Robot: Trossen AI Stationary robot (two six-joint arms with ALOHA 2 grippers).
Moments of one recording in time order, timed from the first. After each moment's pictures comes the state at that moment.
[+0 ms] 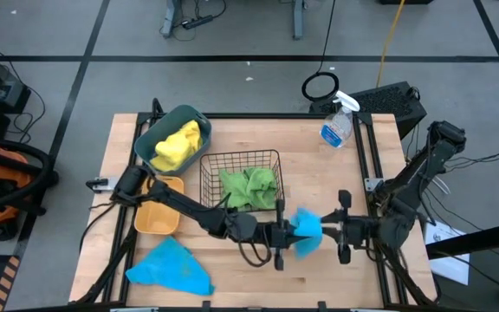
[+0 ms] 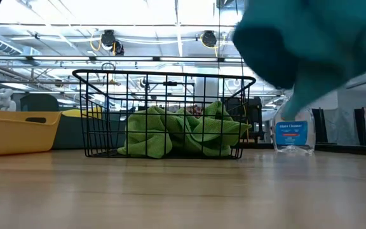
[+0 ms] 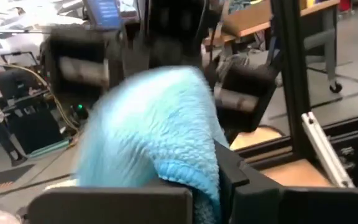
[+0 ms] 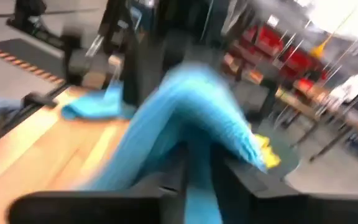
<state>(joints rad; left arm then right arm) -0.36 2.07 1.51 0.62 -0.29 0.33 0.89 1.02 0.65 0.15 0.93 -0.27</state>
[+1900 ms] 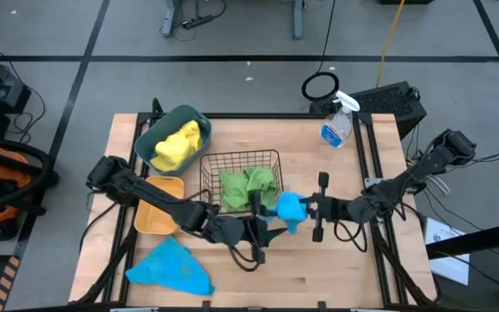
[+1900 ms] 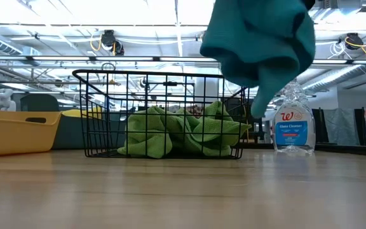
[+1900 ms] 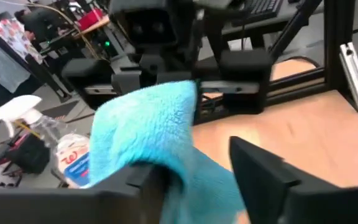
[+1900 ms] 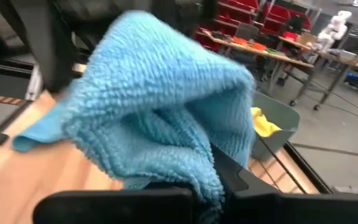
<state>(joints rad) -0.43 1.84 1.51 0.05 -0.56 0.24 0.55 1.10 0.65 0.26 0.71 -0.07</state>
